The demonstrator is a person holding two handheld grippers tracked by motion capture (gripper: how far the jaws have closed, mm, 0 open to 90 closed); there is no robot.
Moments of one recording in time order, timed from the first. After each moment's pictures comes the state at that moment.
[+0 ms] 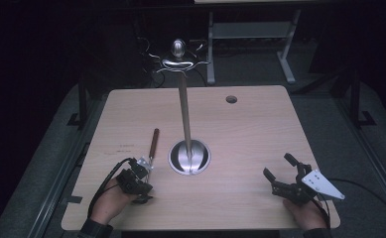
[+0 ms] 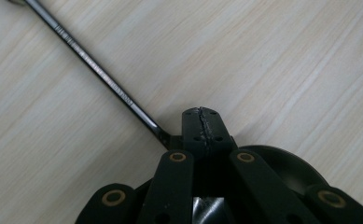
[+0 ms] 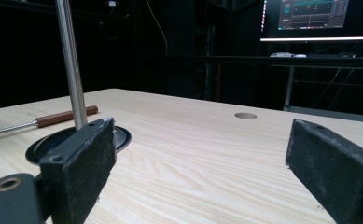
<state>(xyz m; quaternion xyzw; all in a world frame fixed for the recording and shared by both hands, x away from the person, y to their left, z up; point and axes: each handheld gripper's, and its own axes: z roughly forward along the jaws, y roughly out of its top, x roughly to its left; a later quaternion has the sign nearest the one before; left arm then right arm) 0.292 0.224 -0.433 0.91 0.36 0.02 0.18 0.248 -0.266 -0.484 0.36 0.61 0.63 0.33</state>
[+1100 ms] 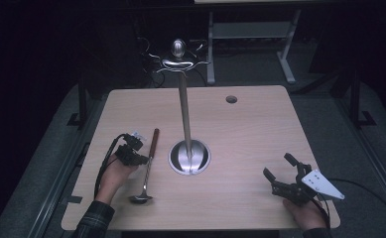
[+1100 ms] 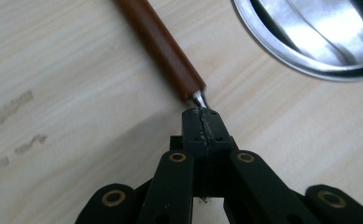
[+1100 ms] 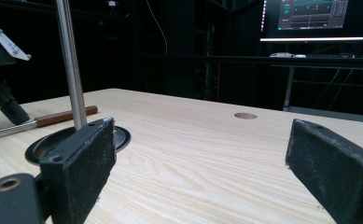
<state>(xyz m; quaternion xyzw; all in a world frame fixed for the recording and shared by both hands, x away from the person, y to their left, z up) 0.374 0.239 -0.435 0.87 0.43 0.08 0.22 0.248 -0.266 -0.484 0.36 0.61 0.63 0.33</state>
